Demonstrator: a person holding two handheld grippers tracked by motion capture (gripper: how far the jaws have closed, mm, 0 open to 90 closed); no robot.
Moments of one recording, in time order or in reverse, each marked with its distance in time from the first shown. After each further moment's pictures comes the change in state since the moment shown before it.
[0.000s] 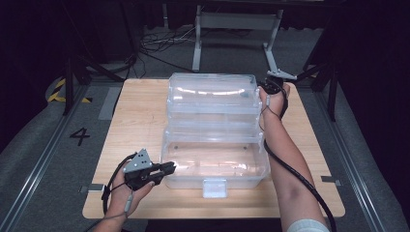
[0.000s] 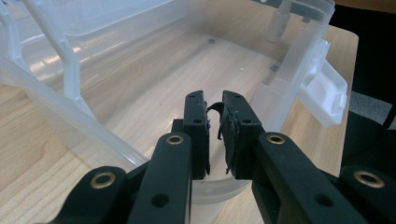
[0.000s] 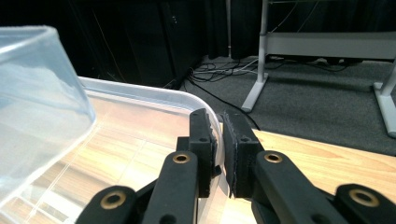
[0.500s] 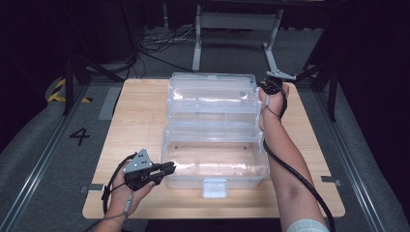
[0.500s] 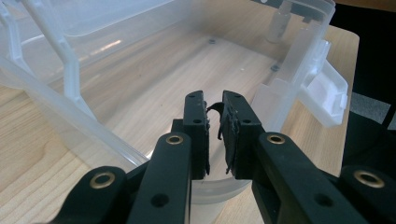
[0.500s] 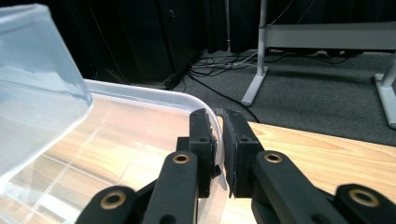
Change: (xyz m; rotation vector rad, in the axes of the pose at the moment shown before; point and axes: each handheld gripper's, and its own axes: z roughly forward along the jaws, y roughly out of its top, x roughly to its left) left arm -0.001 0.000 0.000 -0.002 0.003 0.000; right arm -0.002 -0.003 0.003 0.021 -0.005 0.011
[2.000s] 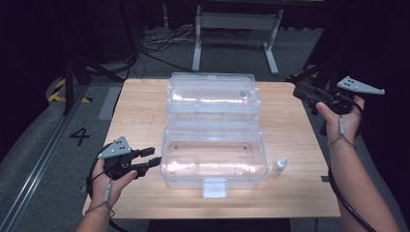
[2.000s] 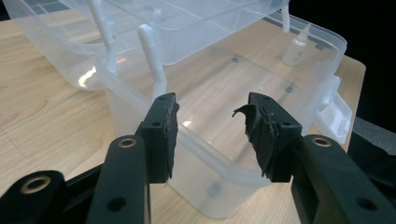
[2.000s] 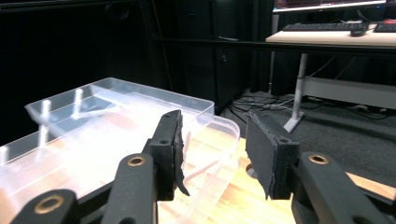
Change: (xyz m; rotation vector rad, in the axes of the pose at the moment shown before) left arm 0.031 0.017 -0.043 -0.027 0.038 -0.098; right arm -0.014 0.036 -0.218 -0.144 0.224 -0.100
